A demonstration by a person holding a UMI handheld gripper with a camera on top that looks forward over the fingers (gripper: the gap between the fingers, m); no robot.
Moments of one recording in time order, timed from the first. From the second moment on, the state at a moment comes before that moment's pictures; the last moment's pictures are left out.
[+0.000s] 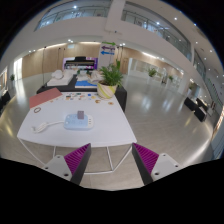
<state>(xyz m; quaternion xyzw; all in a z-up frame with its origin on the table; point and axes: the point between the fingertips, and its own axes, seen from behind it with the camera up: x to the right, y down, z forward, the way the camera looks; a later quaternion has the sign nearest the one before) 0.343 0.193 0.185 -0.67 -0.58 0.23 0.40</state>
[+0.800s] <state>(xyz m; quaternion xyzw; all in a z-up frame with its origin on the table) 0.115 0.085 0.084 -0.59 -0.60 0.35 0.42</state>
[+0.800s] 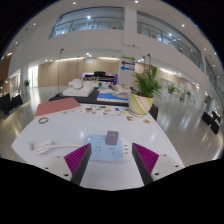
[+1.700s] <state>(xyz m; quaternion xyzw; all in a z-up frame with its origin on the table) 0.017 0.191 0.160 -0.62 -0.56 0.38 0.41</state>
